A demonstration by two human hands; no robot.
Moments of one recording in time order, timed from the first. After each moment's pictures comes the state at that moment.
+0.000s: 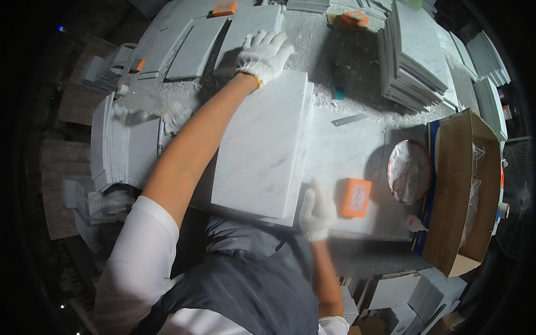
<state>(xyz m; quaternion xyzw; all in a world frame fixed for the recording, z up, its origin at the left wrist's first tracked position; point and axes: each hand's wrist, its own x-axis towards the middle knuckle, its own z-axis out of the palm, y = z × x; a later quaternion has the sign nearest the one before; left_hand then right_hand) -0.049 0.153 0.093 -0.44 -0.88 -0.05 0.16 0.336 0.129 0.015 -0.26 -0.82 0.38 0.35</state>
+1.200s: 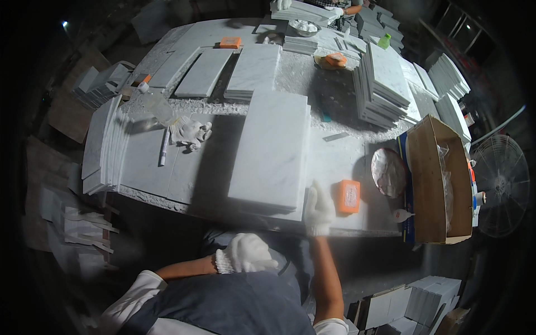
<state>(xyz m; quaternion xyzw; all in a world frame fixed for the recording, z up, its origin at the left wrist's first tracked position) 0.286 -0.120 0.067 -0.68 -0.66 -0.34 0.01 0.342 0.116 0.011 -0.28 -0.82 0.33 0.37</state>
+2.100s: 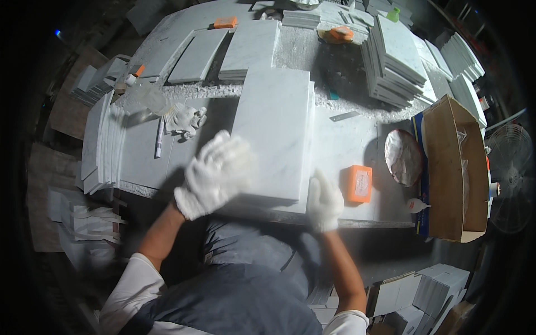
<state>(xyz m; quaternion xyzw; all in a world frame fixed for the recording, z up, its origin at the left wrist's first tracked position) 0.157 -0.102 0.129 -0.59 -0.77 -0.21 0.11 0.345 0.117 0.014 -0.25 -0.84 0.33 0.35</state>
